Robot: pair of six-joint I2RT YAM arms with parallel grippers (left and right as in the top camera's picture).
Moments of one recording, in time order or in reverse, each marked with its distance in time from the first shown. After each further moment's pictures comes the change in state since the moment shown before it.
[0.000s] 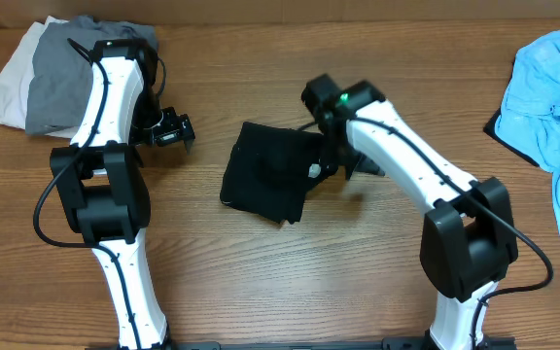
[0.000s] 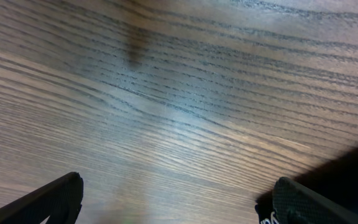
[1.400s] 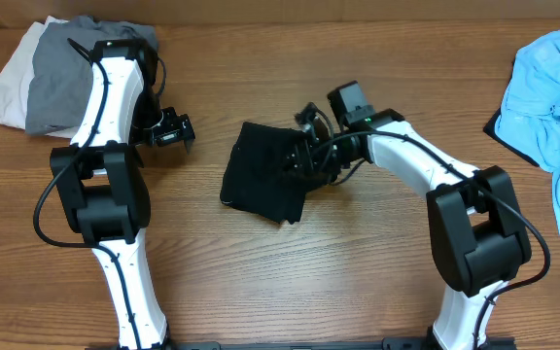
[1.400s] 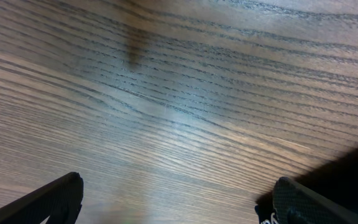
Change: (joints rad) left arm 0.000 0.000 -0.002 0.004 0.000 0.001; right arm -0.108 -0.008 -0.374 0.738 -1.117 -0.558
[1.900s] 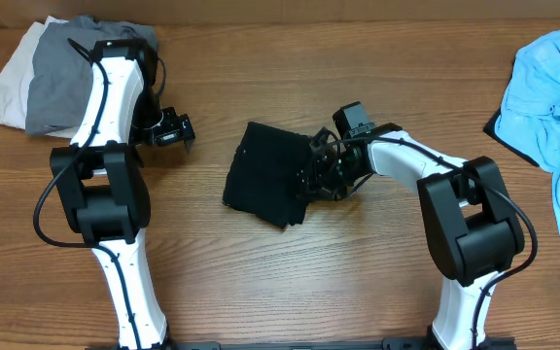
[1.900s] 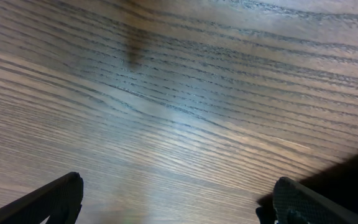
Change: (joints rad) left arm 0.000 0.000 0.000 0.000 0.000 0.000; right arm -0.021 0.060 -0.090 -0.060 0.020 0.236
